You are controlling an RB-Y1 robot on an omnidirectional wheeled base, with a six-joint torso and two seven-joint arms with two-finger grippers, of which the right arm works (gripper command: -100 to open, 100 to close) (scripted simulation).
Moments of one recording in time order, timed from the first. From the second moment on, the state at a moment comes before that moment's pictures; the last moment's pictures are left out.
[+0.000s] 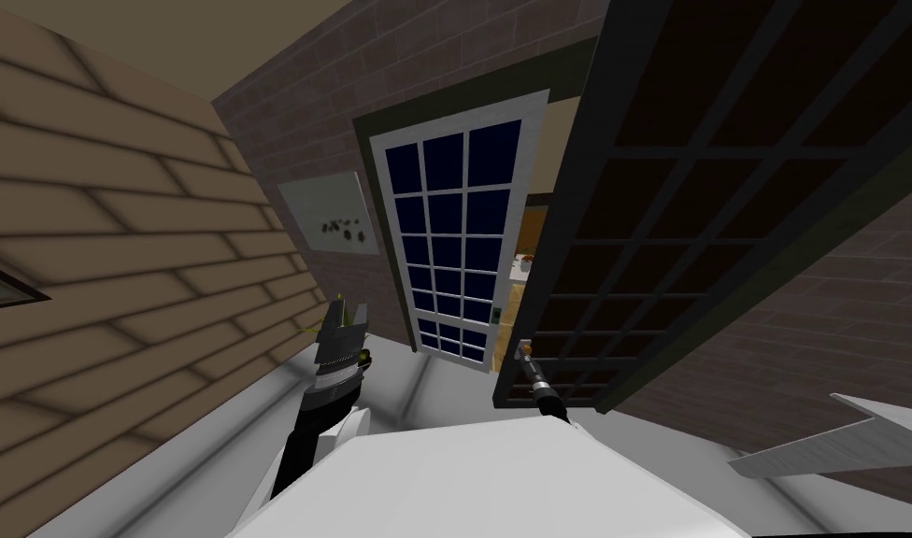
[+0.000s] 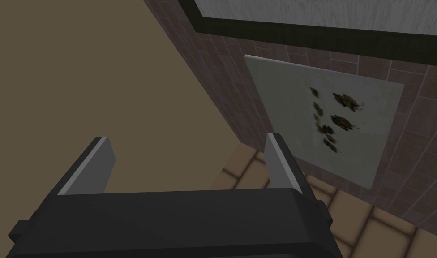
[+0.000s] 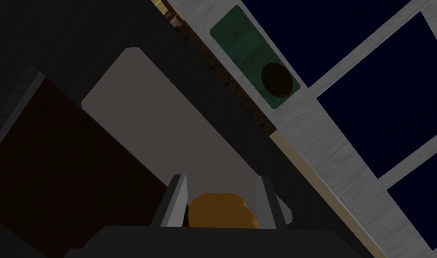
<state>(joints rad) -0.08 -0.24 -0.15 -0.50 0.02 -0.91 0.60</state>
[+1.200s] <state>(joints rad) -0.08 -0.24 -0.12 -0.50 -0.02 -0.91 0.44</state>
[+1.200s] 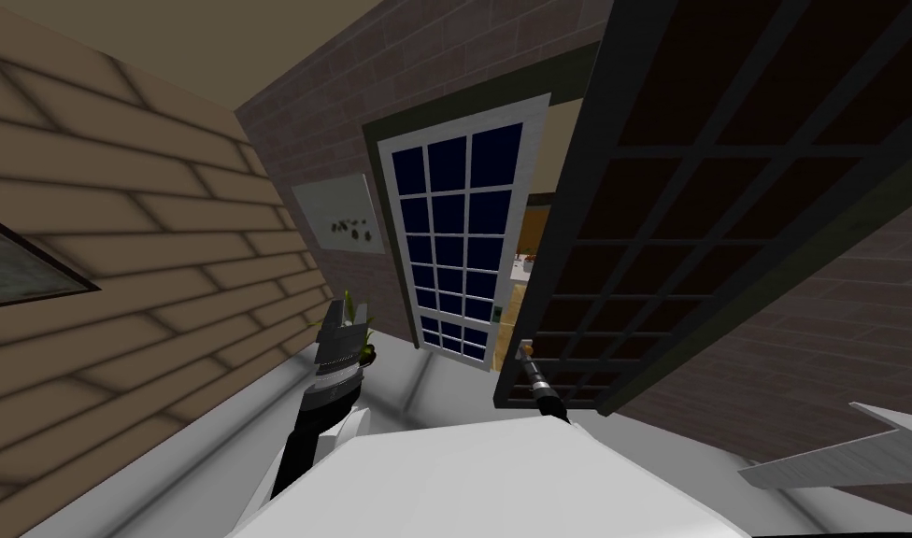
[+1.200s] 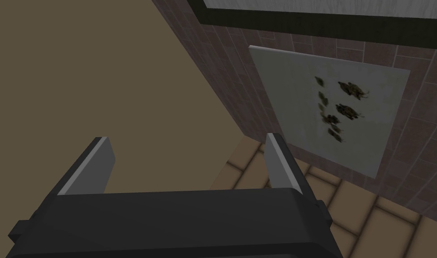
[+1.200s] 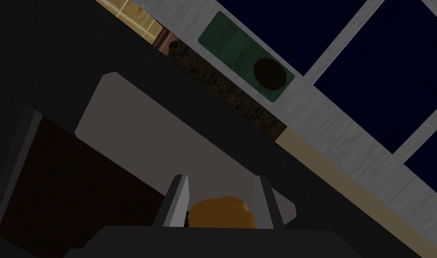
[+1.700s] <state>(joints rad) -0.08 -0.24 -0.11 -0.51 -0.04 -0.91 0.34</state>
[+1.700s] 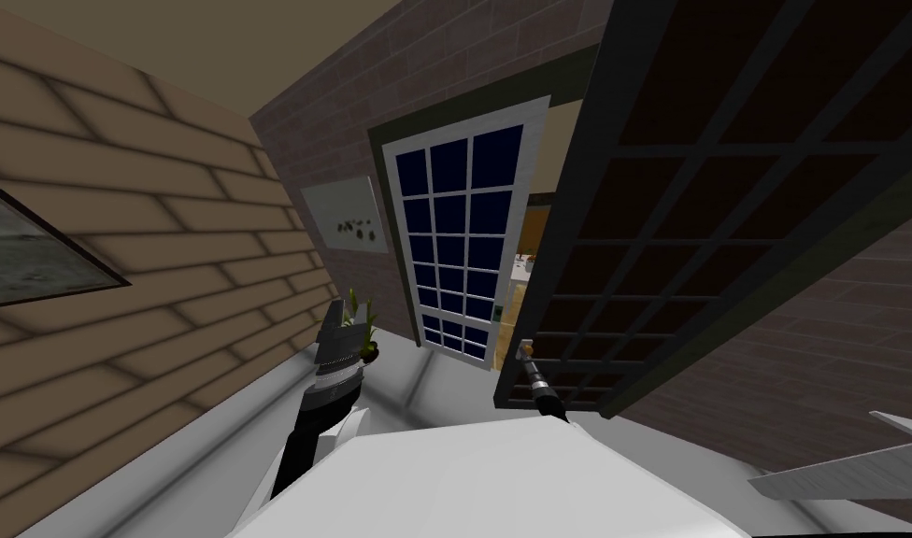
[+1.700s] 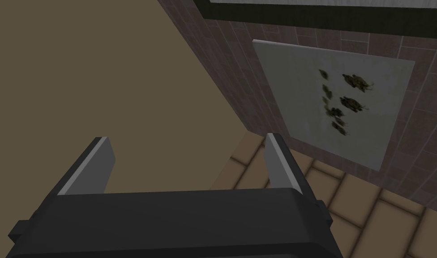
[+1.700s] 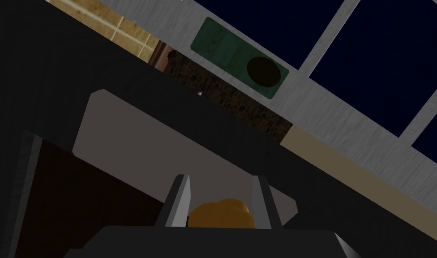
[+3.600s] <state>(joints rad) -0.08 -0.25 -0.06 -0.52 -0.13 -0.91 -0.03</state>
